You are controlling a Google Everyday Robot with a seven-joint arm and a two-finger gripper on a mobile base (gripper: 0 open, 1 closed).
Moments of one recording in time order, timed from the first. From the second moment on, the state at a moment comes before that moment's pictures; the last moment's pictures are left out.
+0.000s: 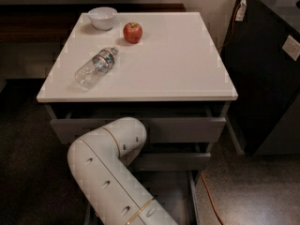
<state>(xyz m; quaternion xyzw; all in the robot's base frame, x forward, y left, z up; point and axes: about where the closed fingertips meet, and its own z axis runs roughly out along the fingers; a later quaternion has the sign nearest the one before) 0.500 0.209 0.138 -0.82 0.56 0.10 0.11</state>
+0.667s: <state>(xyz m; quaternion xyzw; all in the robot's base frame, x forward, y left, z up) 0.502 0.215 0.130 -0.82 0.55 0.09 0.10</state>
